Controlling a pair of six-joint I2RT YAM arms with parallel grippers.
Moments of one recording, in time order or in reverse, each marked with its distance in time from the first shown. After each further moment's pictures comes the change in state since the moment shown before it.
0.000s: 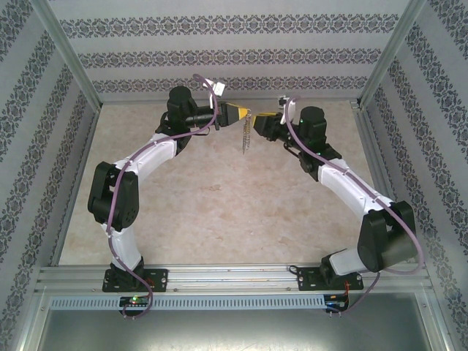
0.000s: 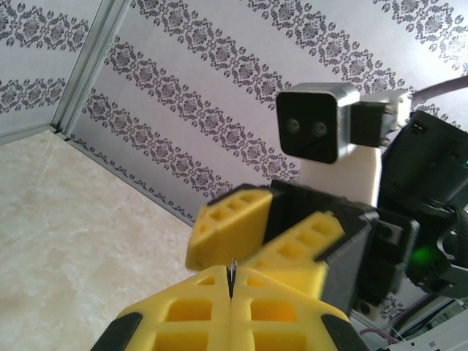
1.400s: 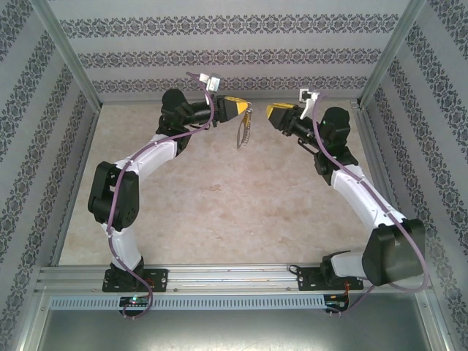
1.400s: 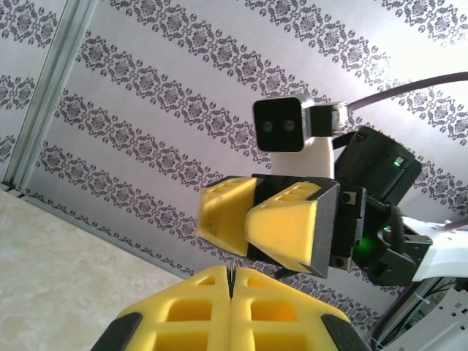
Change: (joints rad) left arm 0.000 0.003 -0.013 0.317 0.046 -0.182; right arm -0.121 -0.094 -0.043 0.161 -0.148 0.146
